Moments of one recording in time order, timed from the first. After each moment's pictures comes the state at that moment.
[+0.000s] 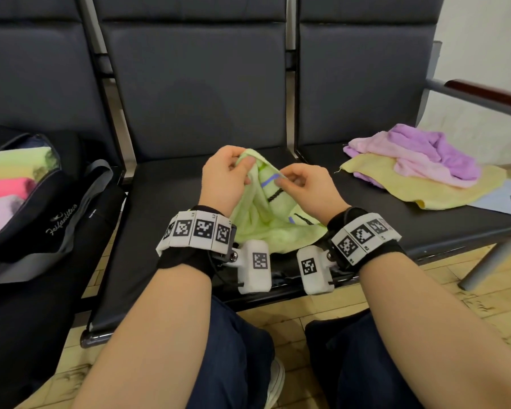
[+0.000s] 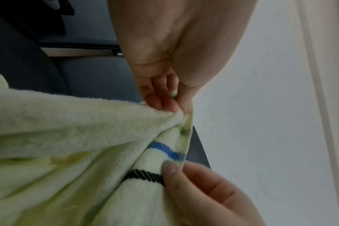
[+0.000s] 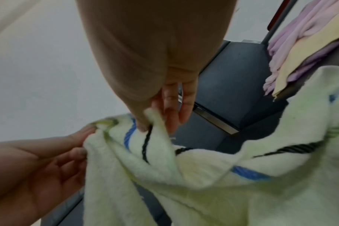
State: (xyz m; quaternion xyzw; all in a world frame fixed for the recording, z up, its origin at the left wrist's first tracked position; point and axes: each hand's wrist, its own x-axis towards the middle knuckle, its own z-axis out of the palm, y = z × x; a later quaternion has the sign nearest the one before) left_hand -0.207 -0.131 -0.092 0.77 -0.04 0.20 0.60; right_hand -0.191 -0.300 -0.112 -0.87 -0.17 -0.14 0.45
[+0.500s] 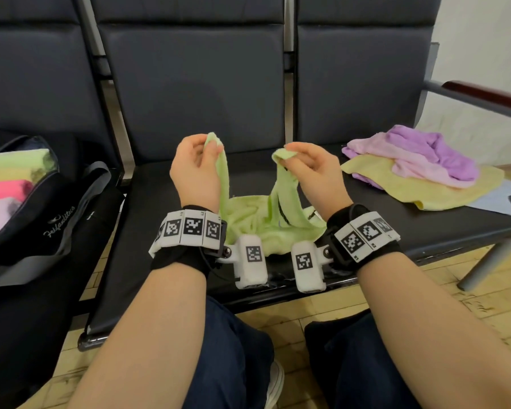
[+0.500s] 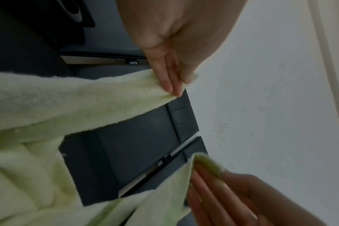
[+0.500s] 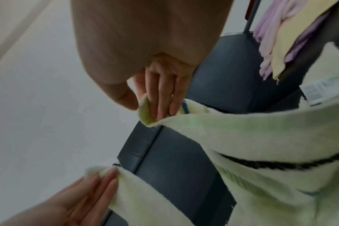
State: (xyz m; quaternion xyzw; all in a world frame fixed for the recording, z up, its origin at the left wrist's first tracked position) left_hand -0.212 -0.119 -0.087 0.65 0.04 0.36 0.67; right_hand -0.192 -0.296 -0.099 -0.74 -0.10 -0.16 0.65
